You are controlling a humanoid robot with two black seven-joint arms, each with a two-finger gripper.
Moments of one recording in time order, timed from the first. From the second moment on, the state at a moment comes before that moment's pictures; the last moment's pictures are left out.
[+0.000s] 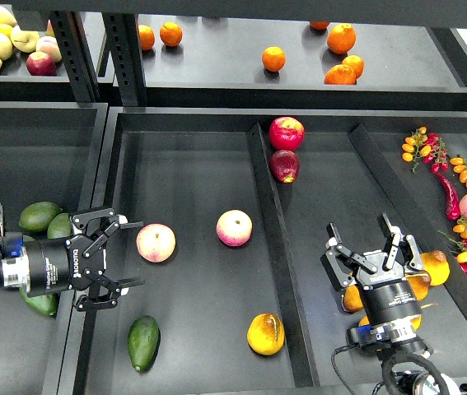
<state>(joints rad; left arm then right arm) -0.54 0.73 -0.53 -1.38 0.09 -0.49 0.49 -0.11 -0.03 1.31 1.25 0.37 0.53 -0.16</state>
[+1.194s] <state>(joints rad) -0.96 0.40 0.19 -1.35 0.19 -0.45 0.49 0.01 -0.01 1.32 1.24 0.38 0.40 -0.16</state>
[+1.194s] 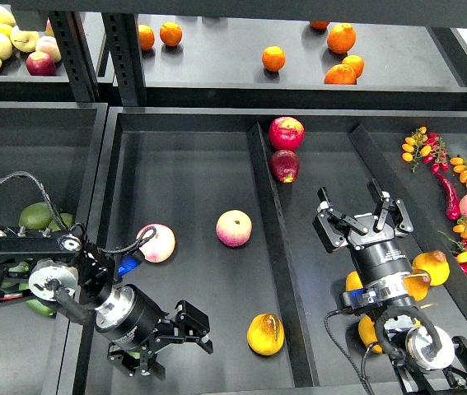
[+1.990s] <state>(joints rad) -0.97 0.27 0.30 -1.12 0.44 -0.49 0.49 0.02 0.01 1.32 1.24 0.38 0.40 -0.16</state>
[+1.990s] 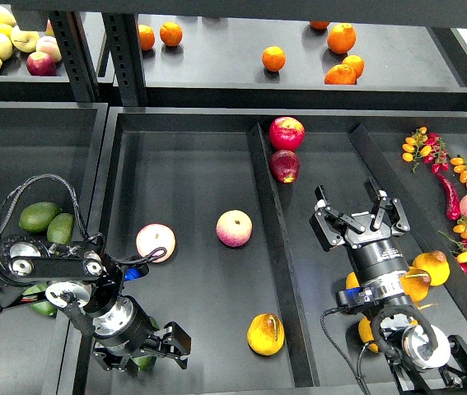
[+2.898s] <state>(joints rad) -0.98 0.15 0.34 -0.90 0.50 -0.49 0.49 0.02 0.02 1.32 1.24 0.39 0.40 -0.16</state>
